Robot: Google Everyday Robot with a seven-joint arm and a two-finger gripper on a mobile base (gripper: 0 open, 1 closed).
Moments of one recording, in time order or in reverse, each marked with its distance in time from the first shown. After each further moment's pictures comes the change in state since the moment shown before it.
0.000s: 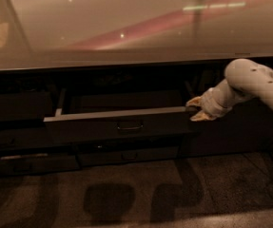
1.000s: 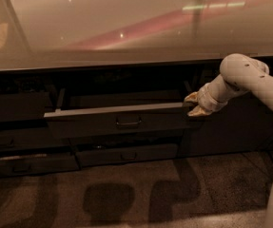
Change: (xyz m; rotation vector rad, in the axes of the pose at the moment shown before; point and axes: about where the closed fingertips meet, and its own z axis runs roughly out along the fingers) arm 0.000 -0.019 0.002 0.002 0.007 0.013
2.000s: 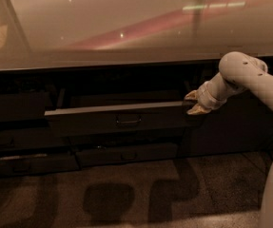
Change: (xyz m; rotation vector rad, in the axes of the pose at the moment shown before) arm 0.002 -0.008 0.002 0.002 0.004 0.017
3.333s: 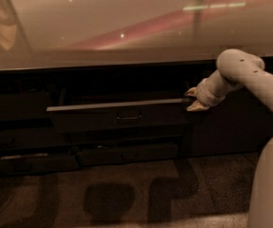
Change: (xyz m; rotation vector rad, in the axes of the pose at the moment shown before) arm 0.004 -0.020 0.008 0.006 0.012 0.008
